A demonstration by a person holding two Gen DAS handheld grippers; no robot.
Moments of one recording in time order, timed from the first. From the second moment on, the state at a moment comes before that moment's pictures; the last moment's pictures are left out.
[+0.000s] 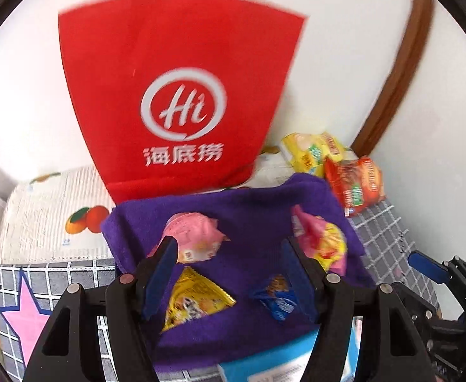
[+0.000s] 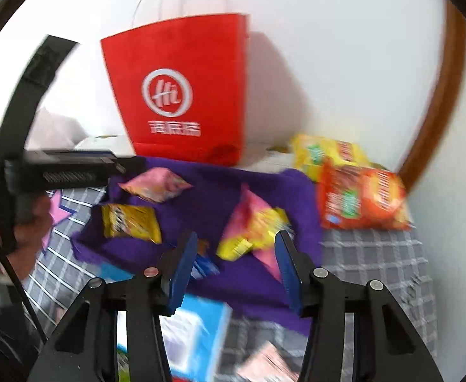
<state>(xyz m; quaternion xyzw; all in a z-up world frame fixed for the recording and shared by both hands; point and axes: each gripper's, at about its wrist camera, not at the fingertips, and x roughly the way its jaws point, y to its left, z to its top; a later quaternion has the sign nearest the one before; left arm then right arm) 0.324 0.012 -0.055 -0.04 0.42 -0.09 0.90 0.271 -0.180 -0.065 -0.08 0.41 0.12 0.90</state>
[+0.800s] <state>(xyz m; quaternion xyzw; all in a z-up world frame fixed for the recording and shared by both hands) 0.207 0.038 -0.080 -0.02 0.44 -0.07 0.90 0.191 -0.224 -0.177 -0.14 0.47 0.09 0.87</state>
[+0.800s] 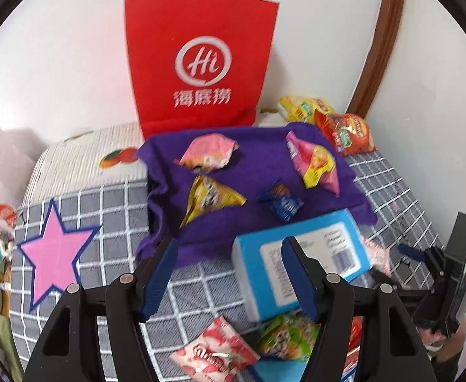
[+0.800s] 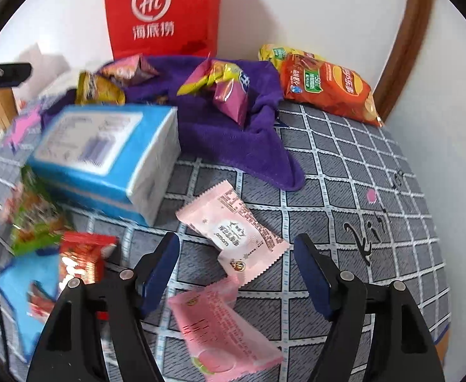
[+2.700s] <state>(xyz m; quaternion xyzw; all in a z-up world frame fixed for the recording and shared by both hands) 0.160 0.034 -0.191 0.06 0.50 -0.10 0.86 0.206 -0.237 -0.202 -0.05 0.45 0.07 0.89</state>
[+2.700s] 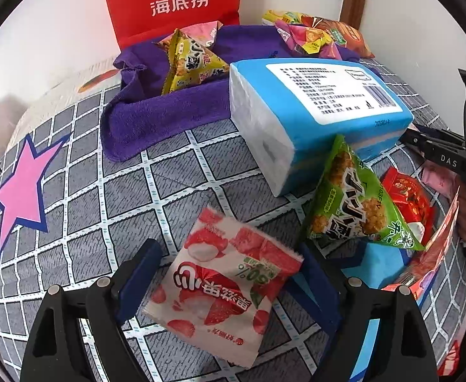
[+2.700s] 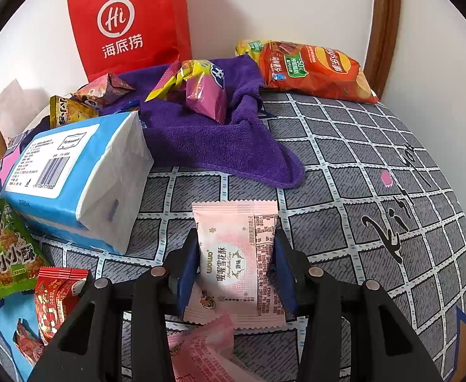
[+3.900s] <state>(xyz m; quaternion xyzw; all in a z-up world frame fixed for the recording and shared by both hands) 0.151 0.045 -0.183 0.04 0.49 -0.09 0.87 0.207 -0.238 -0.203 -0.04 0.45 0.08 0.89</state>
